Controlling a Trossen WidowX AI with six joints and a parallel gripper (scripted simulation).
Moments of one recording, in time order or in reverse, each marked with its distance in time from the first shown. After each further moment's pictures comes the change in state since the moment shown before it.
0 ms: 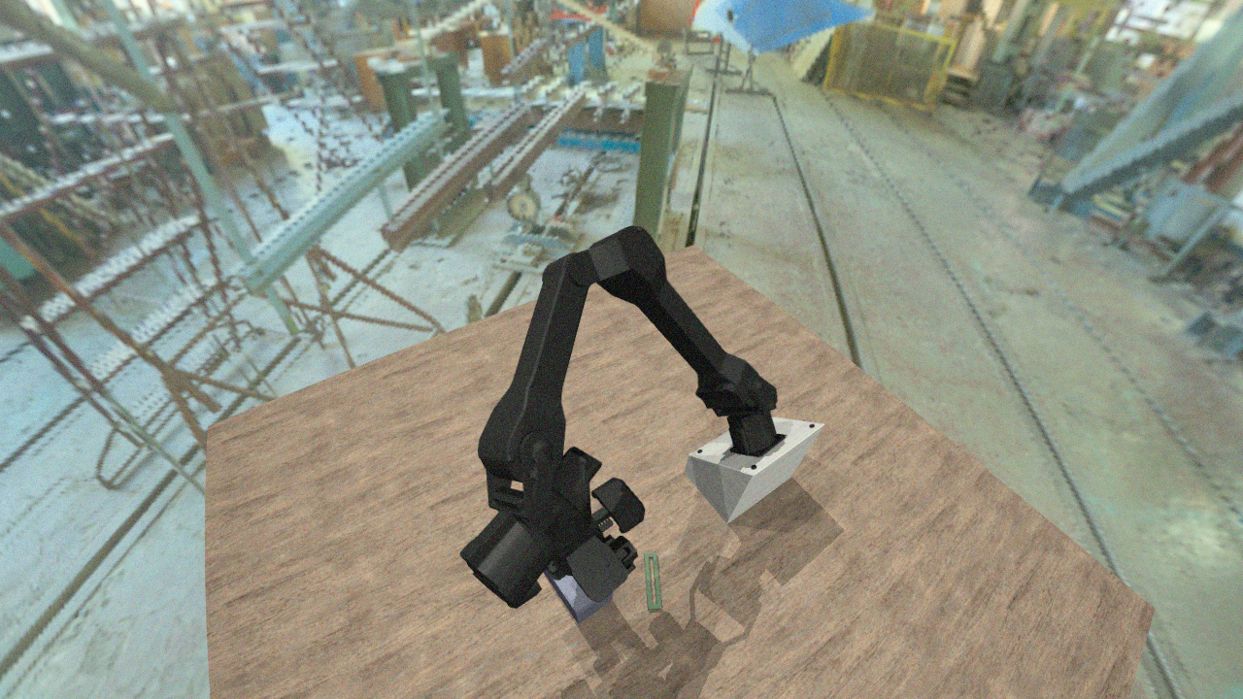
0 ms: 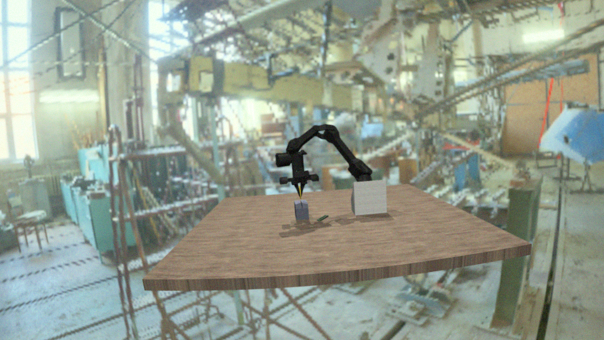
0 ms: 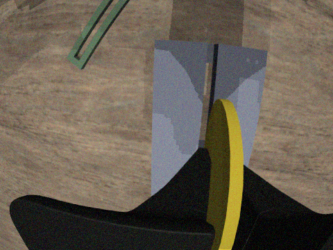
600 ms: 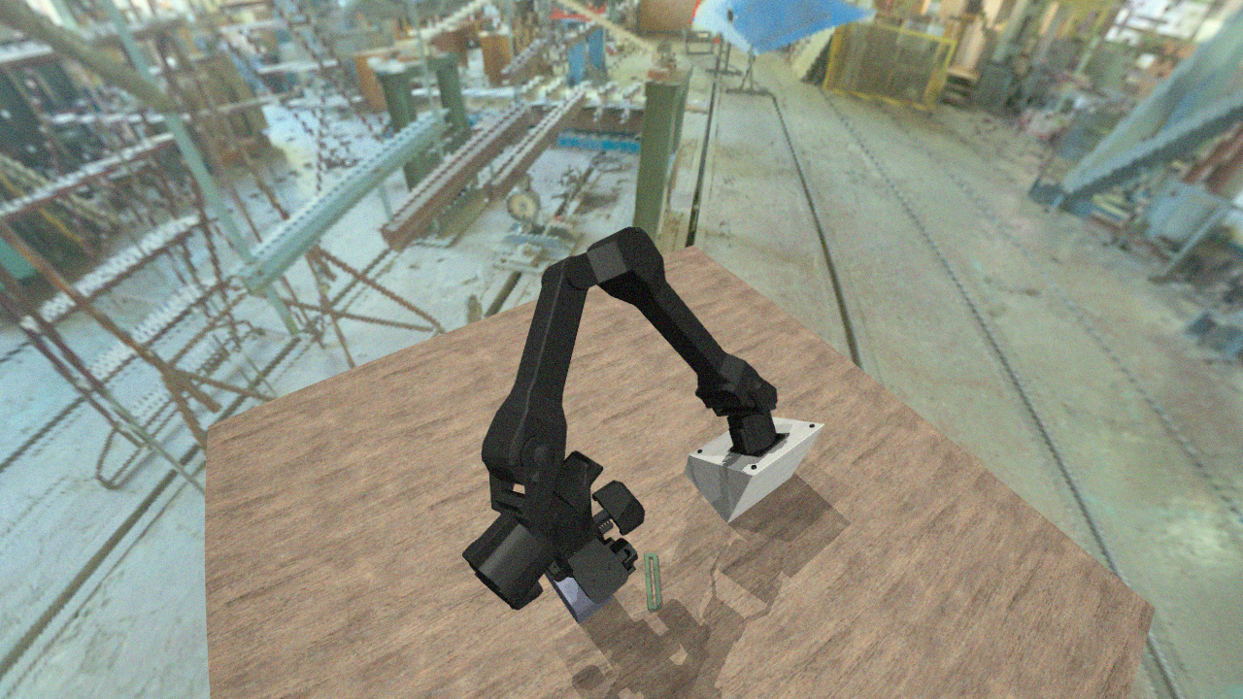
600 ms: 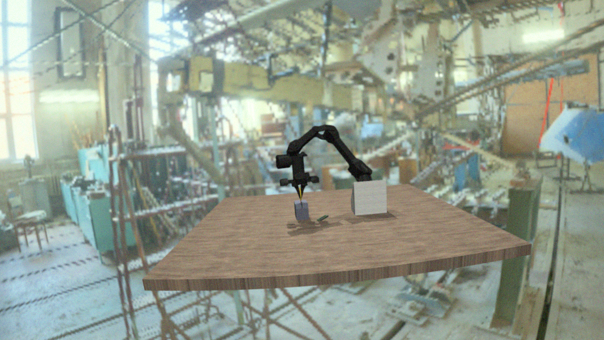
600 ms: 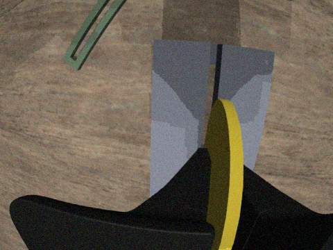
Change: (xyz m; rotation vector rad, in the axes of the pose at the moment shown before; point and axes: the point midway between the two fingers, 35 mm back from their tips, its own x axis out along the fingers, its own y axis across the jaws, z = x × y) arm 0.008 0.001 0.000 -0.004 -0.001 -0.001
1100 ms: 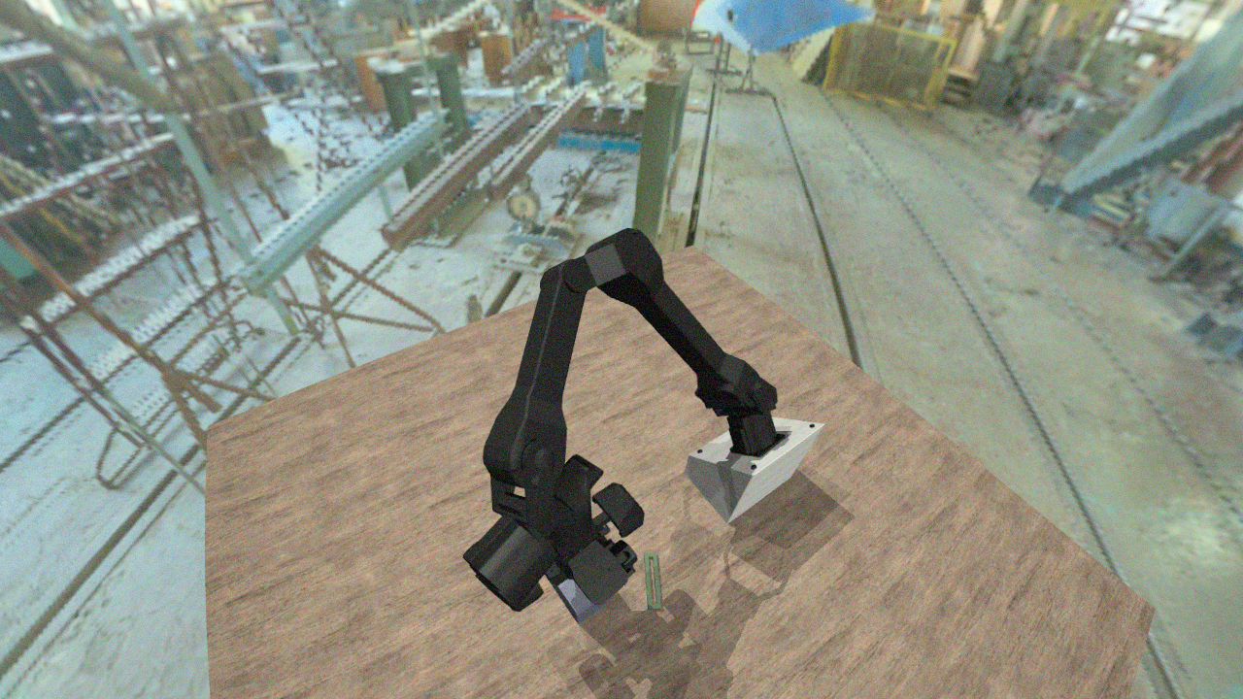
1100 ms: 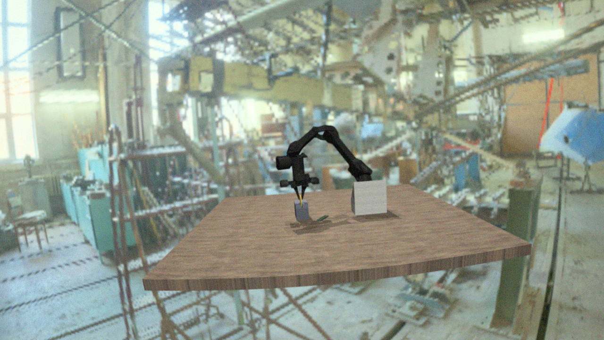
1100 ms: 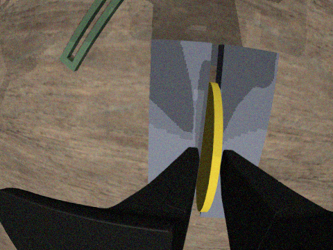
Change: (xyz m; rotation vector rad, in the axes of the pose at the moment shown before) arm 0.006 0.000 0.000 -0.001 0.000 0.001
